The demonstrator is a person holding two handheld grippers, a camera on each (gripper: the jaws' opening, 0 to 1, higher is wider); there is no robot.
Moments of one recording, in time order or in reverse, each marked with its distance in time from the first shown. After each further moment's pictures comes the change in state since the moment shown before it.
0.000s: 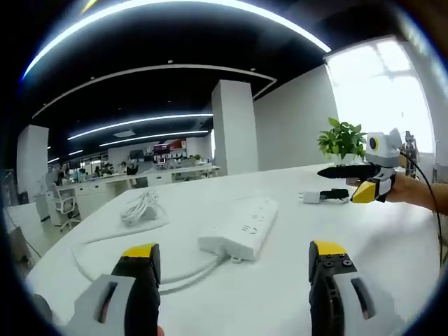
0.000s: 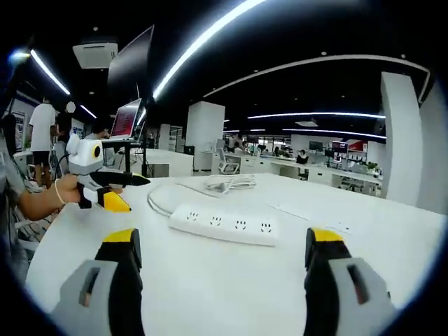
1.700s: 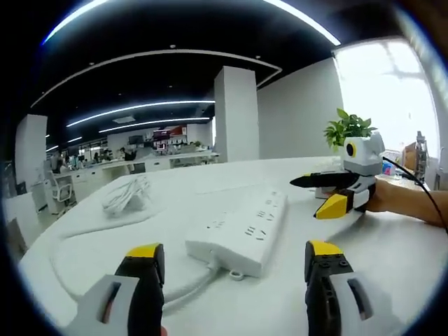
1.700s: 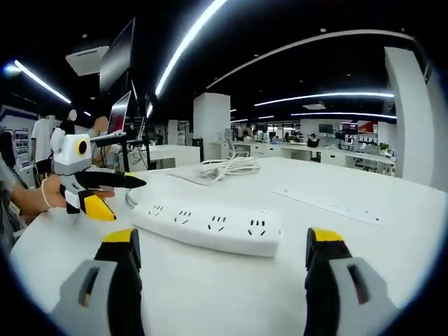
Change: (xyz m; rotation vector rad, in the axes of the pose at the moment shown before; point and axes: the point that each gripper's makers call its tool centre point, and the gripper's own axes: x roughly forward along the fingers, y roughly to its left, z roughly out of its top) left arm 0.062 0.000 -0.013 -0.037 0.090 0.000; right arm 0.087 -0.037 -0.041 0.083 0.055 0.082
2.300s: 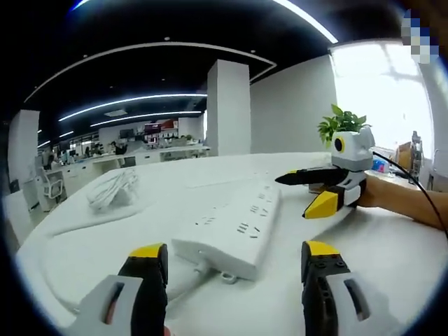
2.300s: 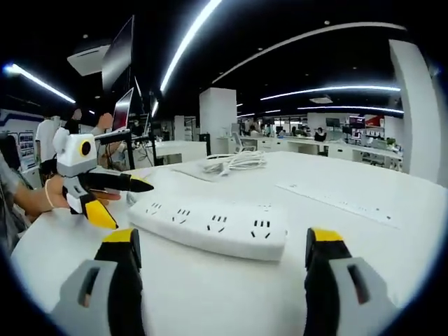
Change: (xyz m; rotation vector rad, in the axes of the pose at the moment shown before) left arm 0.012 -0.010 -0.010 0.002 0.044 -0.070; right arm 0.014 0.004 -0.006 0.018 0.035 0.048
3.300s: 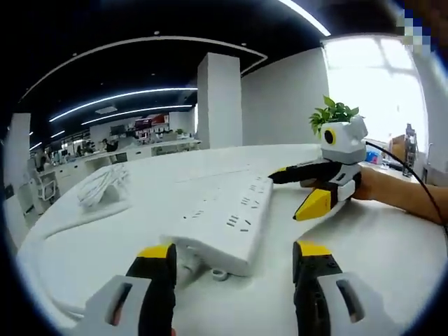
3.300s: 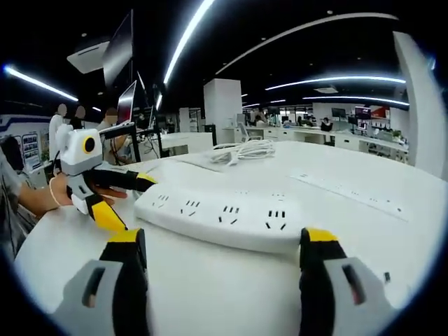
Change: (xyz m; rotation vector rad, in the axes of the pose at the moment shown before) left arm 0.005 -0.006 -0.009 0.008 0.040 -0.040; right arm 0.005 0.012 -0.011 0.017 0.054 0.045
